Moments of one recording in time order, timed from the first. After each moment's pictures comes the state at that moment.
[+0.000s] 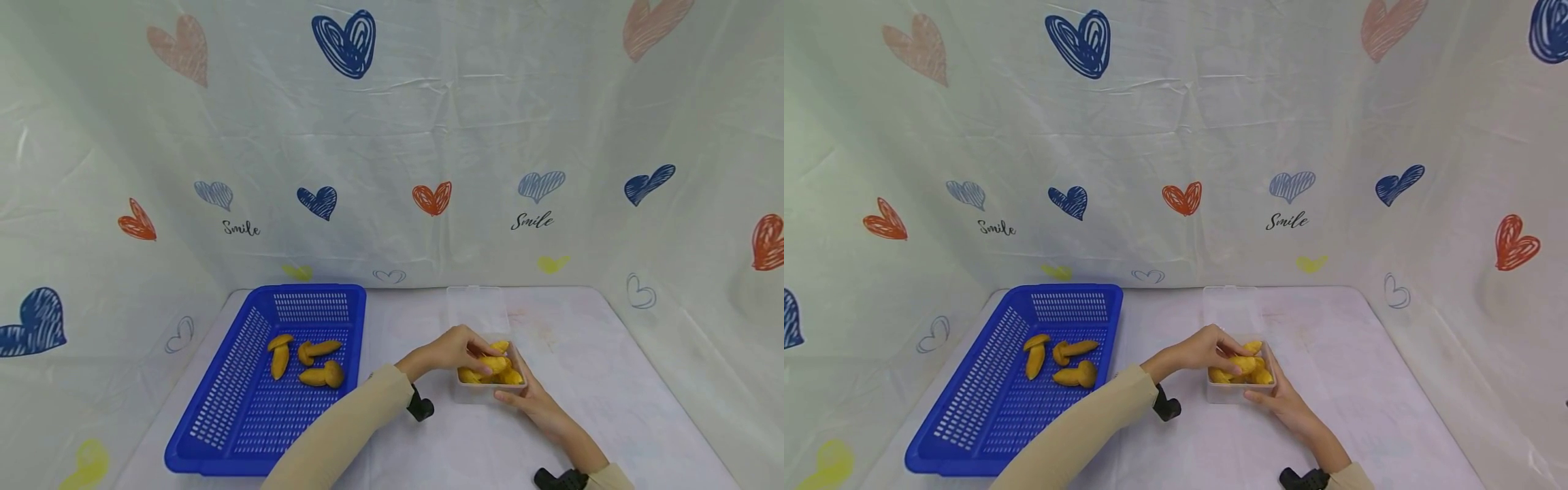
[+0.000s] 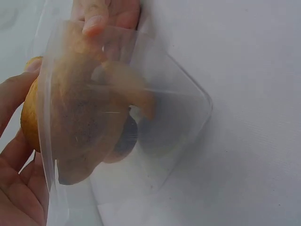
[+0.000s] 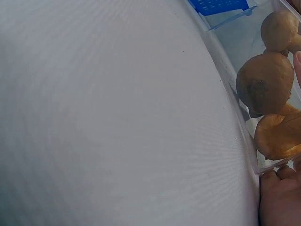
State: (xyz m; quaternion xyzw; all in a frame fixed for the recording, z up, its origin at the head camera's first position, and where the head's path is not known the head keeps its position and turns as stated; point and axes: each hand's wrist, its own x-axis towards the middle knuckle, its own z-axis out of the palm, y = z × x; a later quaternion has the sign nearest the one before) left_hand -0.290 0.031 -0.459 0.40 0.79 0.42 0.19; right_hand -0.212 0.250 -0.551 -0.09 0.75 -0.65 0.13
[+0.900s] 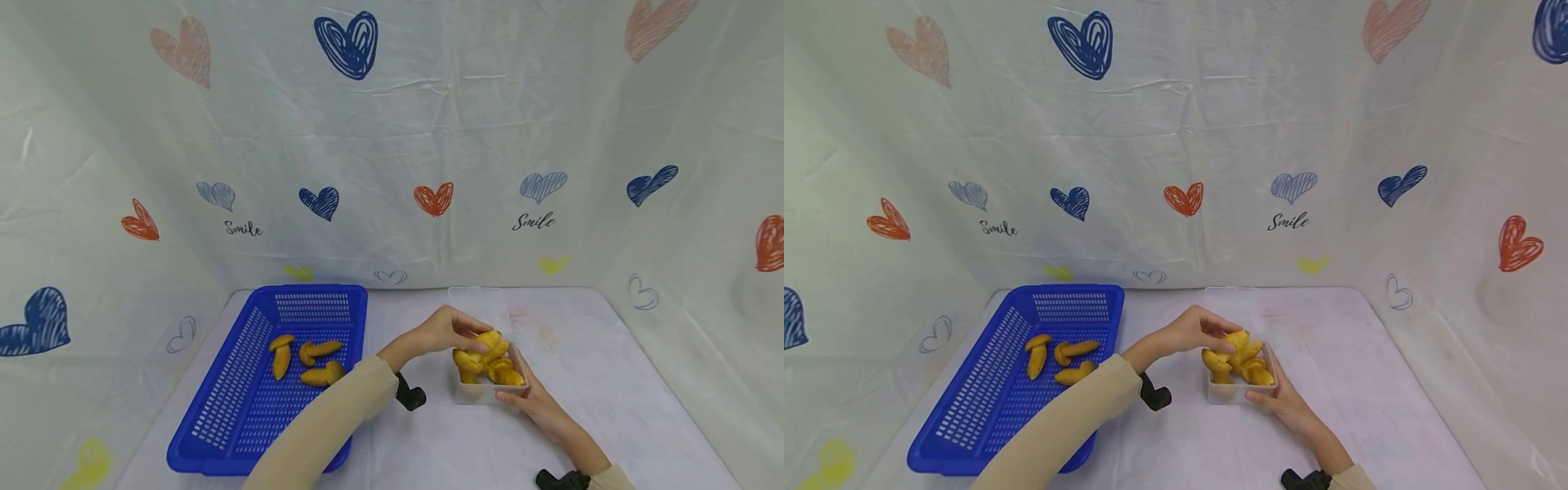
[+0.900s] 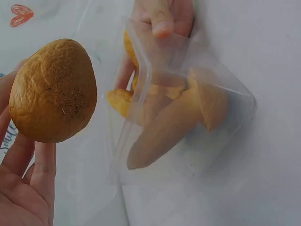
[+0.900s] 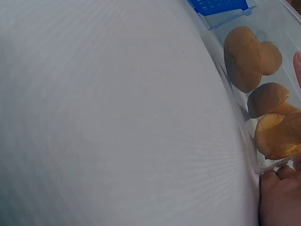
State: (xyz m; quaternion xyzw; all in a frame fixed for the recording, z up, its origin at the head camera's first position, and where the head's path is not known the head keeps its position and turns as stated) left_hand -0.297 0.008 -0.429 0.30 0.75 0.54 0.21; right_hand -0.216 0.249 -0.554 -0.10 0.74 -0.66 0.12
